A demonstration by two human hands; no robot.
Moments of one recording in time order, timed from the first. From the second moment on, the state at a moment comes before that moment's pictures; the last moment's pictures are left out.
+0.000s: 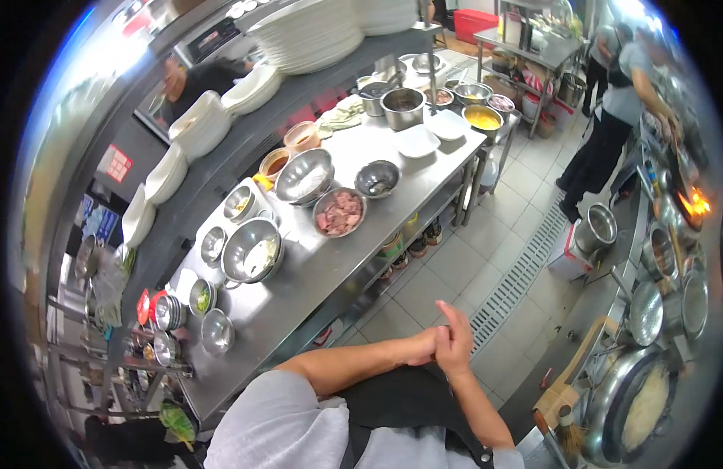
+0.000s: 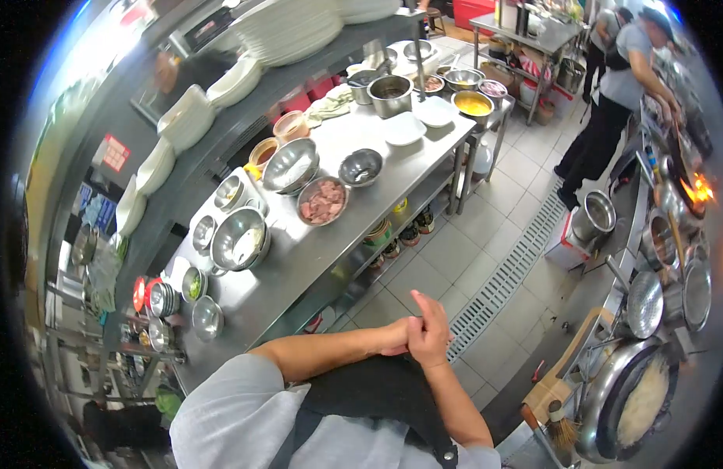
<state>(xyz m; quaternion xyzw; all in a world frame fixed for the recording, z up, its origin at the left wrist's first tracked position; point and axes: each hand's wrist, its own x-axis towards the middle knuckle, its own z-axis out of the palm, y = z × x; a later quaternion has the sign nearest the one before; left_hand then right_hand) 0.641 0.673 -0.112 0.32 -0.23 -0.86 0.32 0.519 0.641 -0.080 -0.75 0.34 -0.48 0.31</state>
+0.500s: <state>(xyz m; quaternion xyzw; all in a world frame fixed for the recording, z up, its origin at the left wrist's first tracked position) 0.832 0.846 -0.037 0.40 -0.42 -0.66 0.47 0.689 0.805 -0.039 -0.71 0.38 -0.45 0.38</state>
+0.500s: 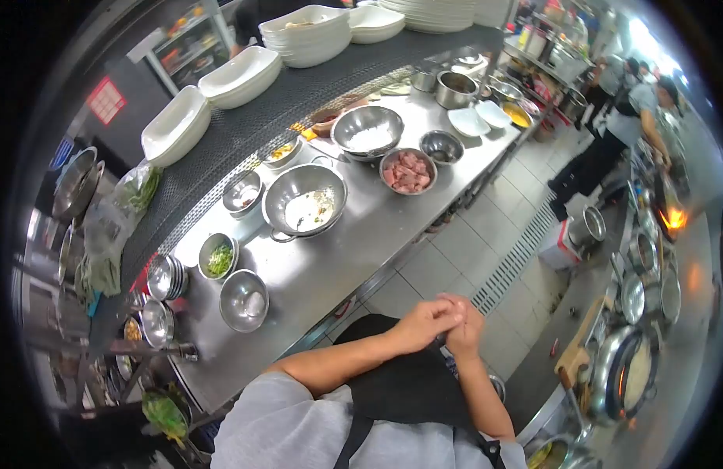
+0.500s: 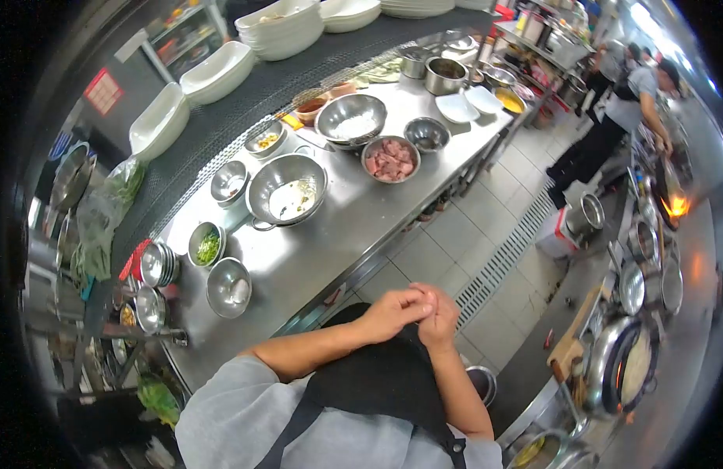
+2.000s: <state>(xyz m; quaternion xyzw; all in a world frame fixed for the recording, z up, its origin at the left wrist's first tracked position) 0.438 1.428 -0.148 -0.15 -0.93 -0.33 -0.01 0.642 1.816 -0.190 0.37 0.88 -0.27 -0.12</state>
